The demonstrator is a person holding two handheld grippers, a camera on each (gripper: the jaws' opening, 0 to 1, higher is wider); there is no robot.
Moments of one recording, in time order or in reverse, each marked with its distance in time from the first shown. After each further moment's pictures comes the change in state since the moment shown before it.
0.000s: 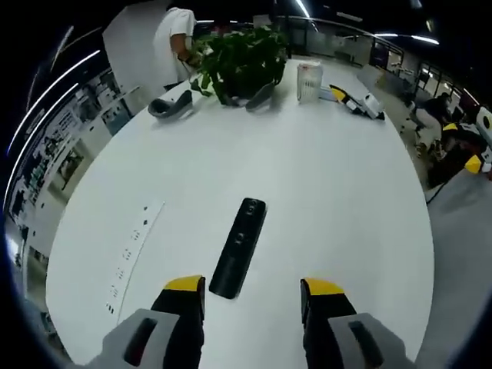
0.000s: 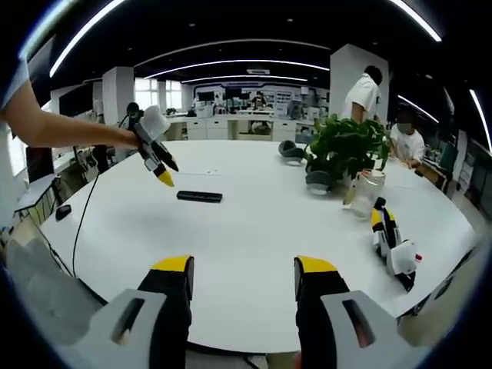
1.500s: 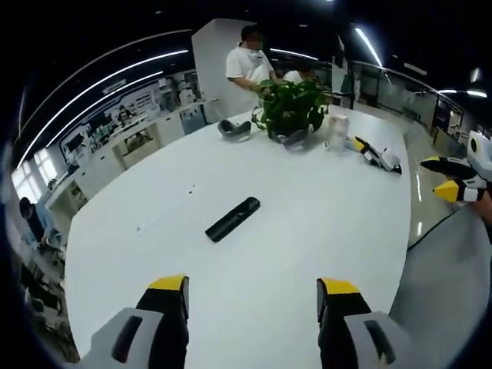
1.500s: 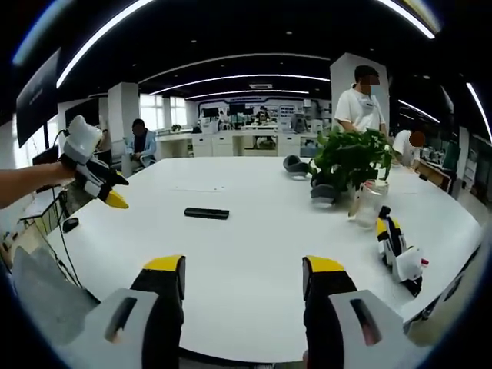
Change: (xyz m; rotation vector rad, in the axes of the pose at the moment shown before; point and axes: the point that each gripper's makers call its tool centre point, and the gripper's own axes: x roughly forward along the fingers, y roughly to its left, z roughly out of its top) left arm -0.124 -0.111 -0.041 -0.332 -0.221 0.310; right arm -0.006 0.005 0.016 0.021 -0.092 0.039
